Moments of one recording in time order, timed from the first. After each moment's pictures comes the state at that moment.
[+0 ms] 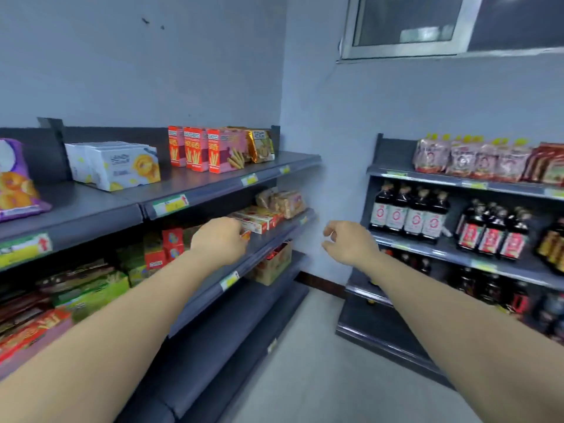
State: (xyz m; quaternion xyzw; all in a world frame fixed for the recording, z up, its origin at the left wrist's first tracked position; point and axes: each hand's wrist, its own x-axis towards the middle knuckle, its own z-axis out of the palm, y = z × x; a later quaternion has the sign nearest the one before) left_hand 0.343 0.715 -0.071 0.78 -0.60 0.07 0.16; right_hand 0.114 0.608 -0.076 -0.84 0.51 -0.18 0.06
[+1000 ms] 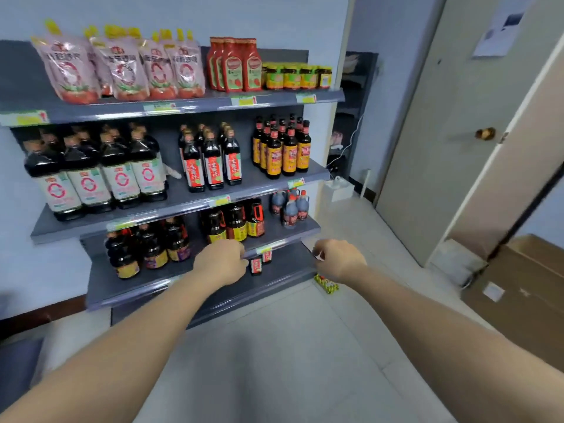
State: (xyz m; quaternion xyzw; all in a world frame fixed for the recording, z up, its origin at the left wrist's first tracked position) left_hand -0.227 0.307 -0.212 0.42 -0.90 -0.10 0.02; right_hand -0.426 0.437 -0.213 -0.50 0.85 -0.09 0.11
